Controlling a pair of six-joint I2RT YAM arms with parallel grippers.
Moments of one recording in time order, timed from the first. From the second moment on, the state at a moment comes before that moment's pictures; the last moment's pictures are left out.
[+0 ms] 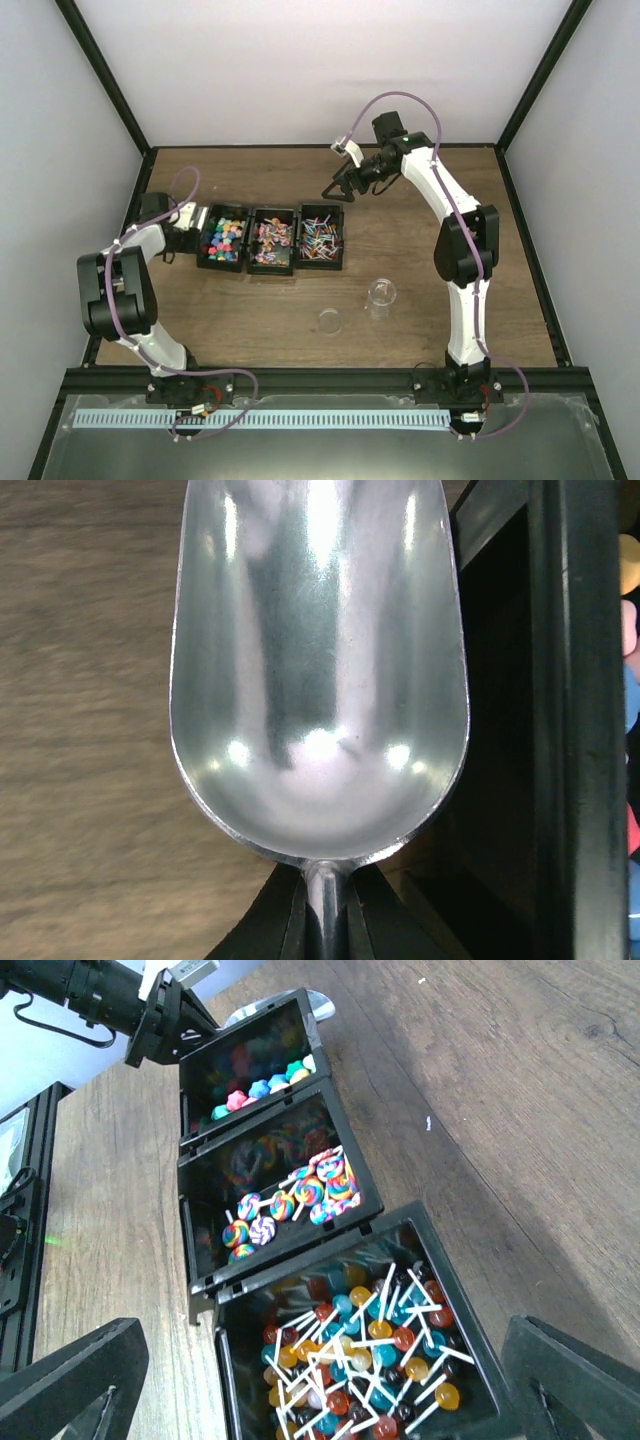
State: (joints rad) left arm 0.22 1.65 0.94 -0.39 0.21 0.28; right arm 0.32 2.14 2.03 -0.96 -0.89 -0.52
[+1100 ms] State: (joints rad) left arm 0.20 1.54 1.07 -0.56 0.24 0.24; right arm 0.12 2.32 2.06 -1.25 -0.91 -0.64
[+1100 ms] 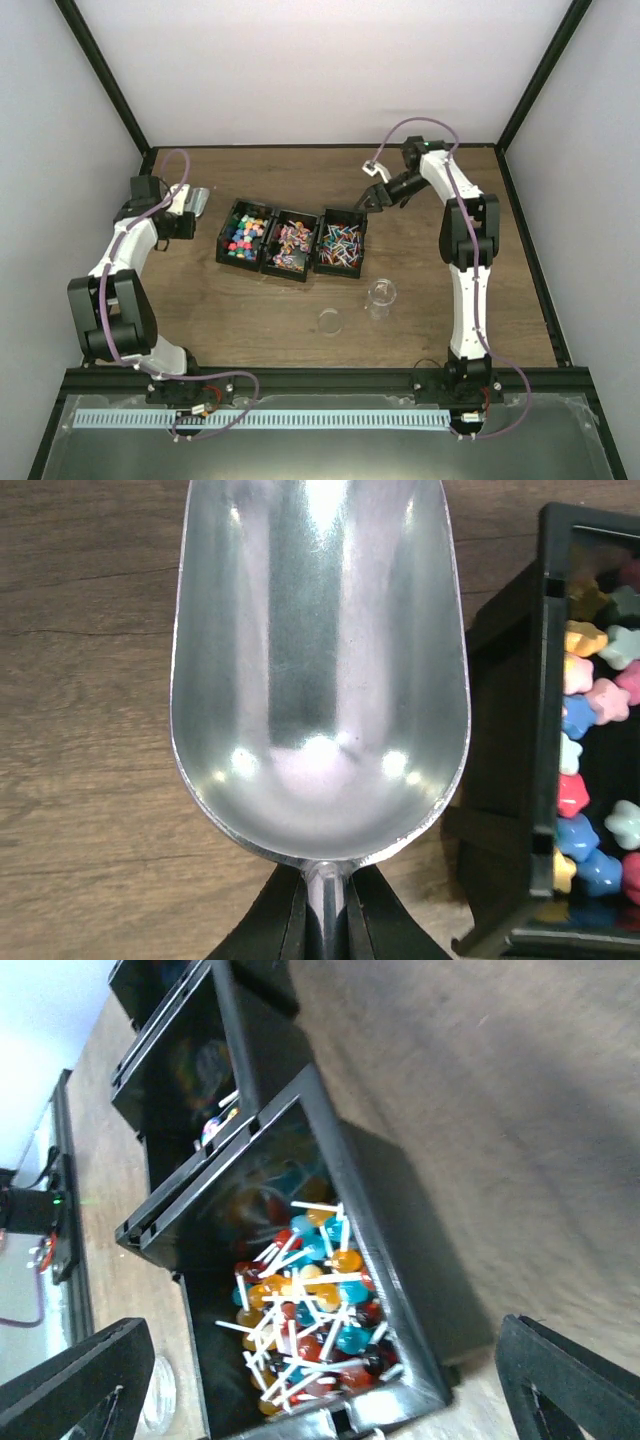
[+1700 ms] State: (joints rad) left arm 0.20 1.39 1.06 -0.69 0.26 0.33; right arm 0.15 2.22 1.69 -1.27 -0.99 -0.72
